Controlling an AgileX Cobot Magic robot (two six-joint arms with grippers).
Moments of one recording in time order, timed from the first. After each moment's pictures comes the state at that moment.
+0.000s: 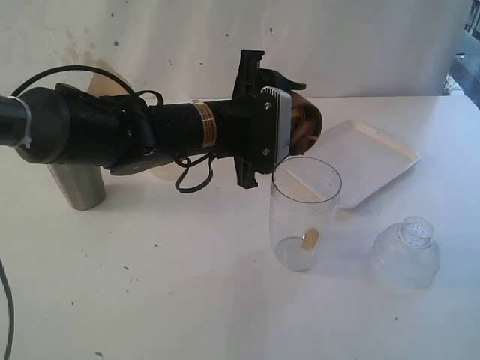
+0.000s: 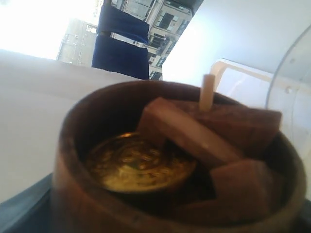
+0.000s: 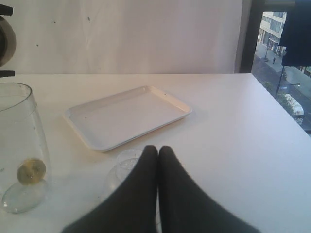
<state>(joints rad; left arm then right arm) -0.67 1.95 -1.24 0.77 -0.50 0.63 -0.08 0.00 -0.01 0.00 0.21 0.04</state>
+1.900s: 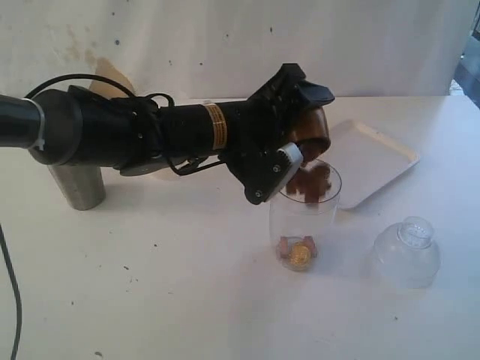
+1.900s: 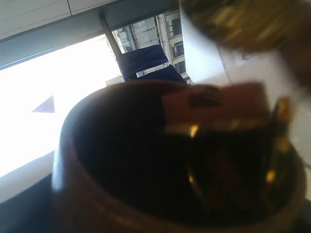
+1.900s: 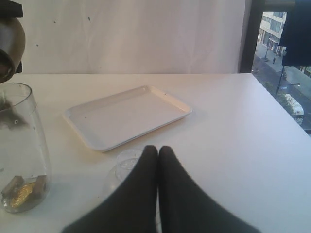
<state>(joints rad) -0.69 1.97 -1.27 0.80 -0.55 1.27 -0.08 0.00 -0.01 0.00 0.21 0.04</state>
